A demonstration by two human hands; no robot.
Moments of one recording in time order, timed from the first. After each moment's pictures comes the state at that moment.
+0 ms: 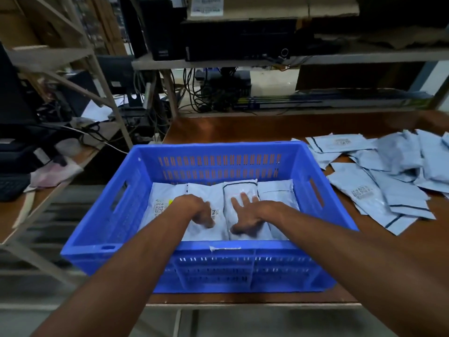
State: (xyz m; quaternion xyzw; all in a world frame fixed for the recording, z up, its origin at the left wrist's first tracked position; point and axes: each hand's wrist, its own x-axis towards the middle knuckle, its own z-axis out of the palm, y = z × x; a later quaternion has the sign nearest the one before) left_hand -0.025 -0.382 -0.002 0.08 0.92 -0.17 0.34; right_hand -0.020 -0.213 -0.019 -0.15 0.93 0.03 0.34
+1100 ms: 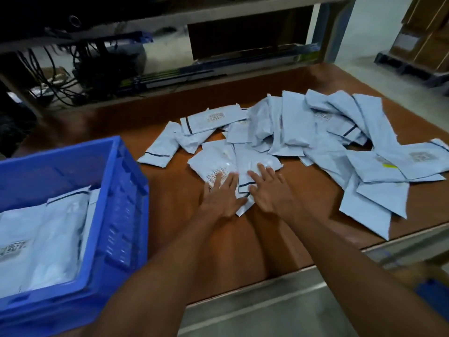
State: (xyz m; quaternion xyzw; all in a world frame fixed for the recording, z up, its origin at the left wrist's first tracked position) left_hand -0.047 0.100 -0.098 0.22 0.96 0.04 0.17; right_hand -0.018 0.269 -0.113 0.02 0.99 -0.08 0.06
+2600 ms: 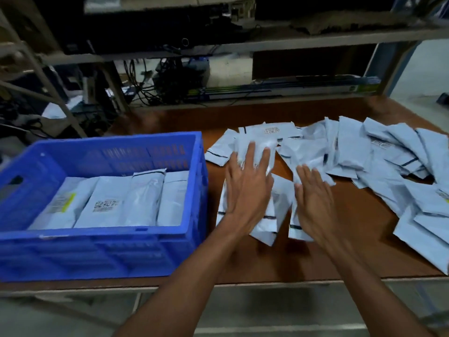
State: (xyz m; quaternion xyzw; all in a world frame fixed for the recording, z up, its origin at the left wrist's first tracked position) left_hand 0.034 0.027 0.003 0.13 0.96 0.16 -0.20; right_hand 0.055 0.195 -0.041 0.00 0.95 -0.26 -0.18
